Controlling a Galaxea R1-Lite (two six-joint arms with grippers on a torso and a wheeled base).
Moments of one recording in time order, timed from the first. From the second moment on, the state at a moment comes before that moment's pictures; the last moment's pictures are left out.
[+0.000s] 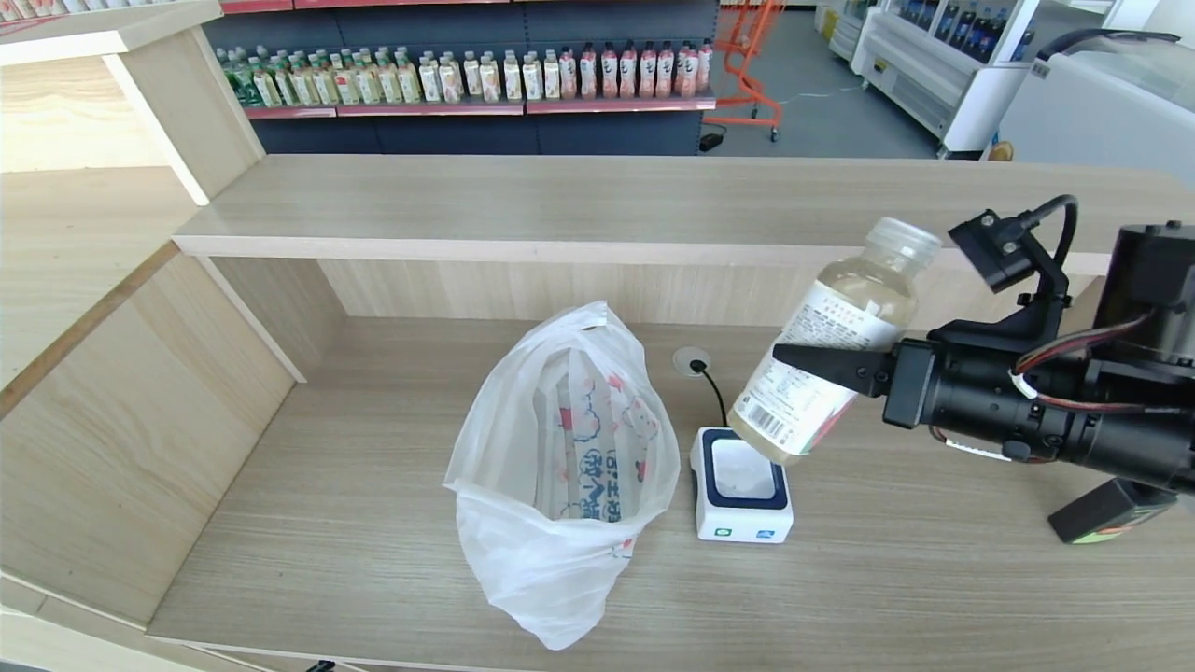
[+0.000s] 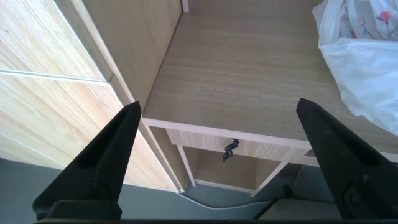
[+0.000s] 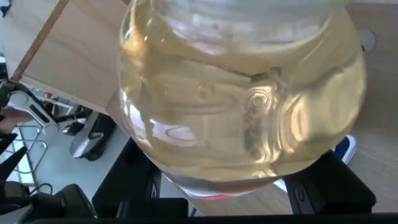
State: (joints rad) left arm 0.00 0.00 0.00 0.05 0.13 0.01; right arm 0.42 1.50 -0.74 -0.63 0.39 0.28
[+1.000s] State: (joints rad) left arm 0.00 0.00 0.00 0.05 0.13 0.01; right arm 0.59 2.05 -0.88 -0.96 0.39 0.01
